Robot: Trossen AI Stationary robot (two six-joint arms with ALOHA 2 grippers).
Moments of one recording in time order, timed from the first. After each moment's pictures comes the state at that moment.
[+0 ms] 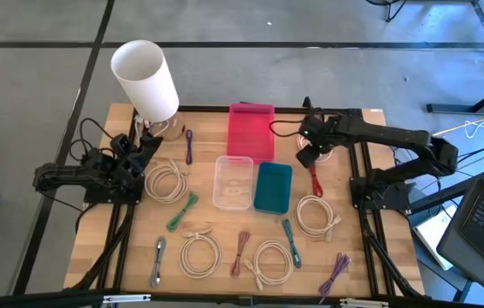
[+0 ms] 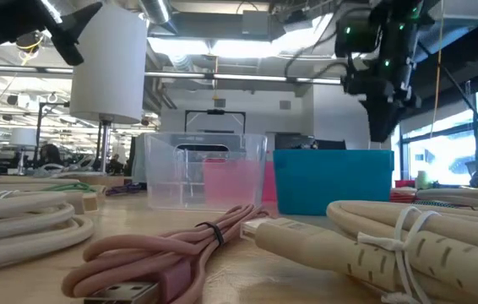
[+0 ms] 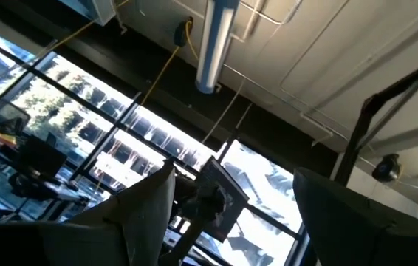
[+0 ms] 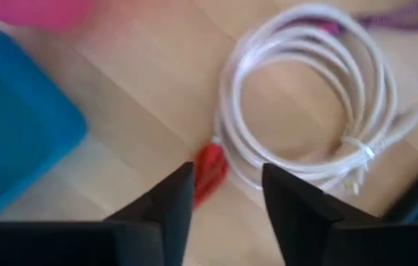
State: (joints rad) left arm 0.03 0.00 0.01 0.65 -0.24 -0.53; right arm -0.41 1.34 0.97 -1.02 0.16 0.41
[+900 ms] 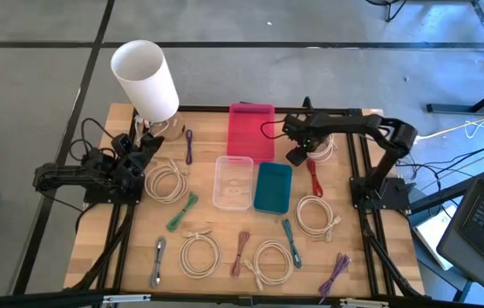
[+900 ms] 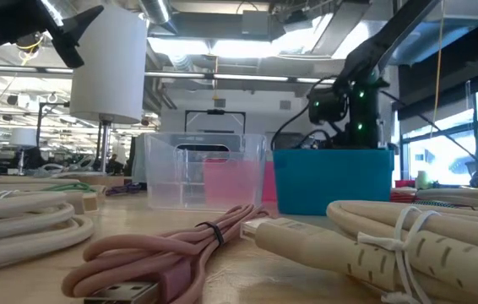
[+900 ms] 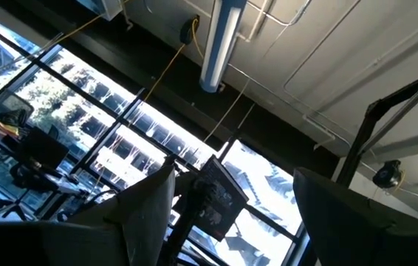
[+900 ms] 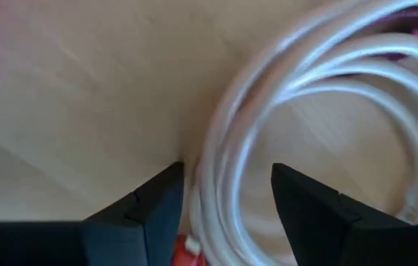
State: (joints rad) left arm 0.03 0.00 0.01 0.64 -0.24 -0.56; right arm -0.54 1.75 0.97 -0.79 0.14 0.25
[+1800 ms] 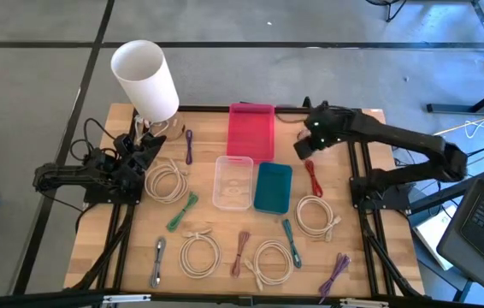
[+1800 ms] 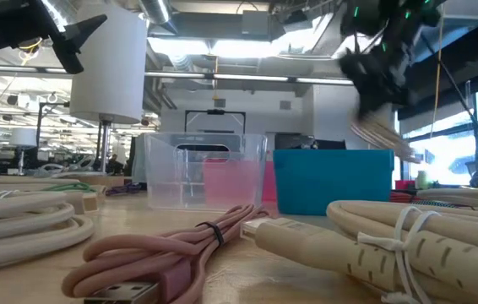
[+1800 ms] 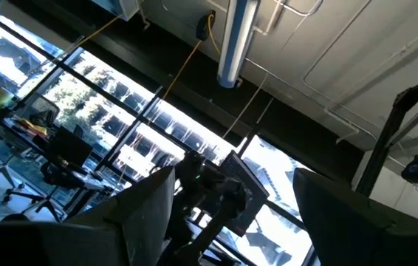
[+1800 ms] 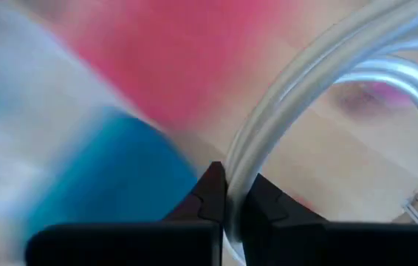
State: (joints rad) left arm 0.03 0.00 0.01 0.59 -0.29 -0.53; right arm -0.40 1.18 0.97 -0.76 -0.03 0.57
